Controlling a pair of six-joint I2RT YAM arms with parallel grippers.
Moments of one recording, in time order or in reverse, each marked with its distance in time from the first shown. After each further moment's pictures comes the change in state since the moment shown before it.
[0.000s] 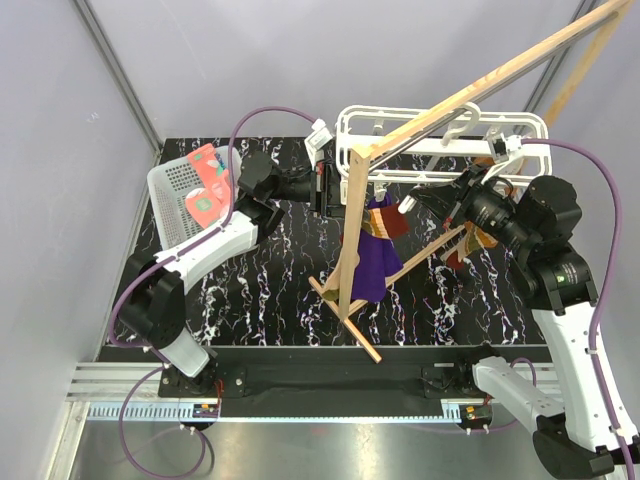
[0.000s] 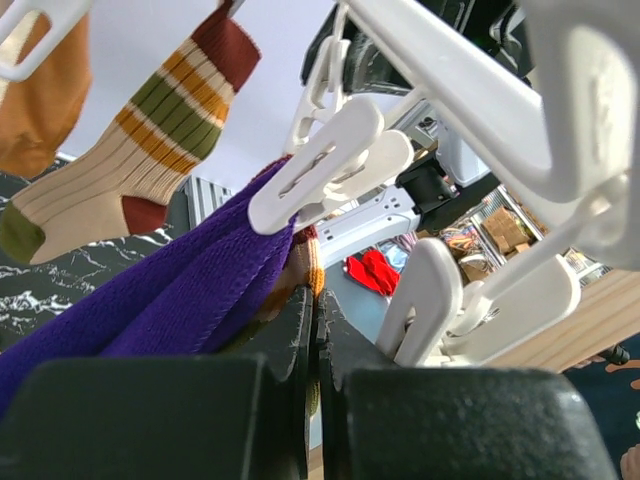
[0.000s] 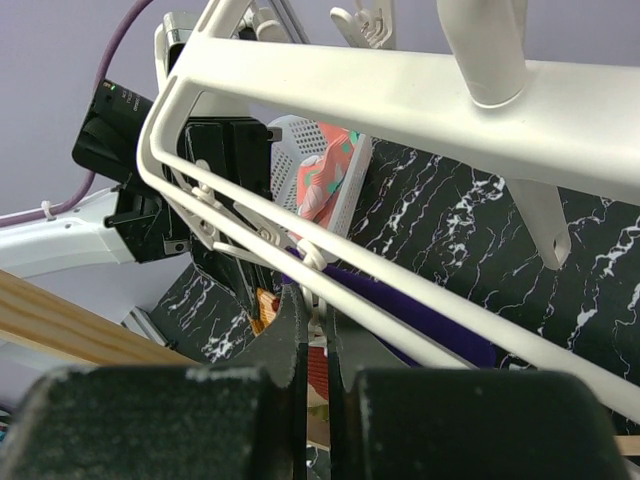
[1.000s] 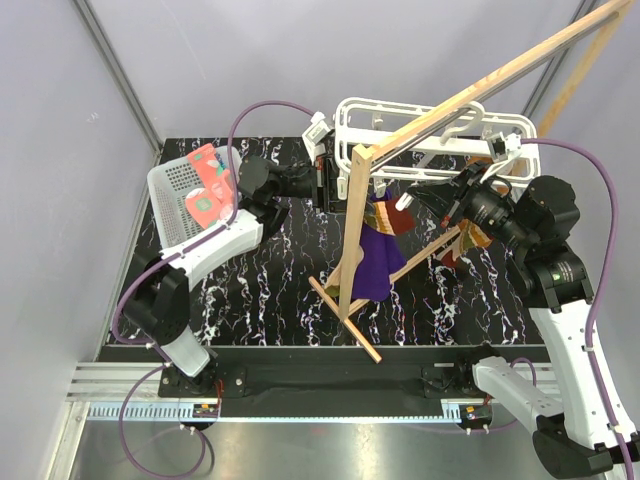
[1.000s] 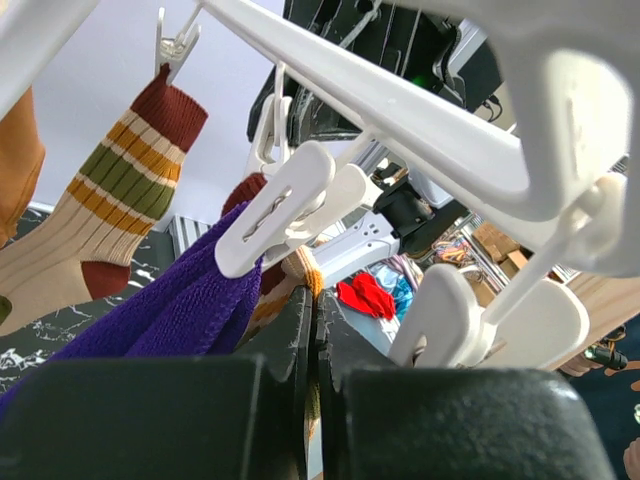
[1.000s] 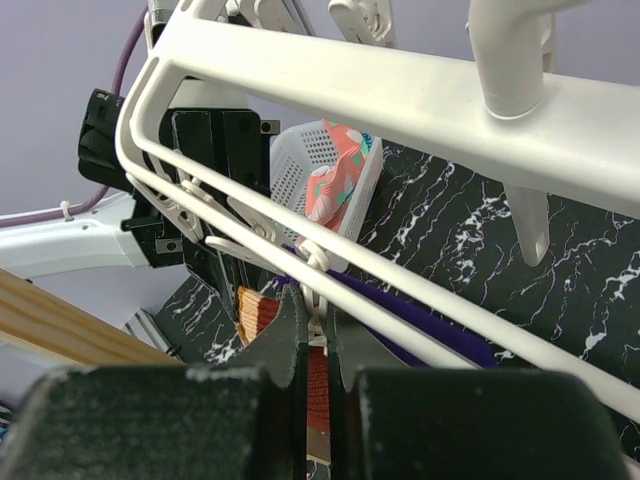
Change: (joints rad) left arm -0.019 0.032 0.031 0.188 -0.037 -0.127; right arm -0.001 0.001 -0.031 0.075 -0.034 0.006
